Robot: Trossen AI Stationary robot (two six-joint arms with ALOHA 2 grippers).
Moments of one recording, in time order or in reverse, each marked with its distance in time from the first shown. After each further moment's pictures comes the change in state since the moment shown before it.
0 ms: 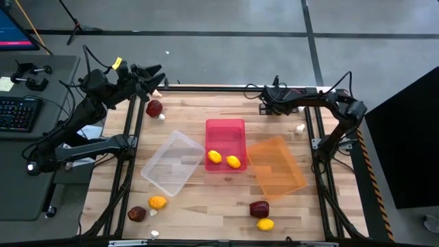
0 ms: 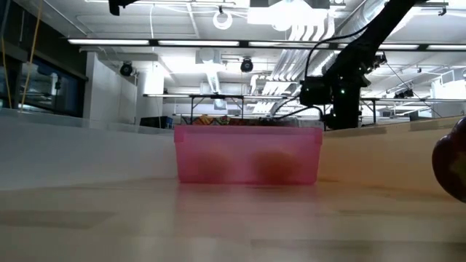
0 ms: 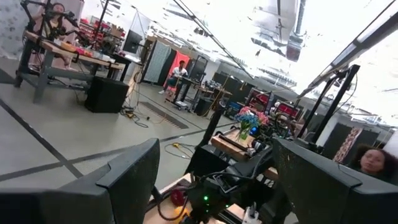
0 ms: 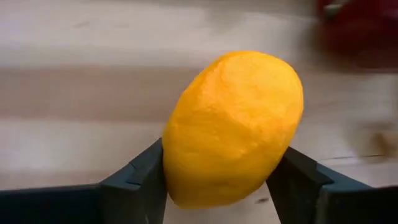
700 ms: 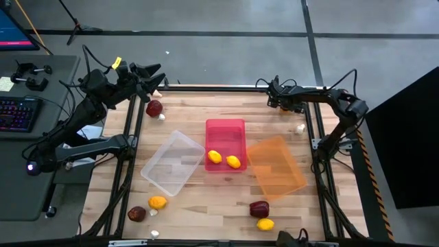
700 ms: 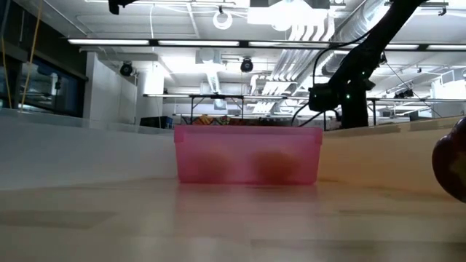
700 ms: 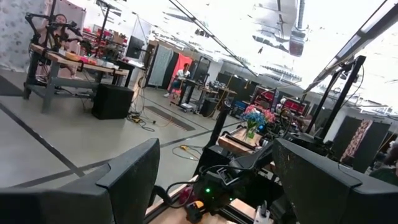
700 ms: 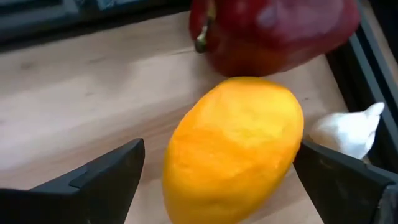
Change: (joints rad) left arm 0.000 0.000 0.000 0.002 -0.009 0.070; right arm -0.141 0.001 -0.002 -0.057 0.102 0.197
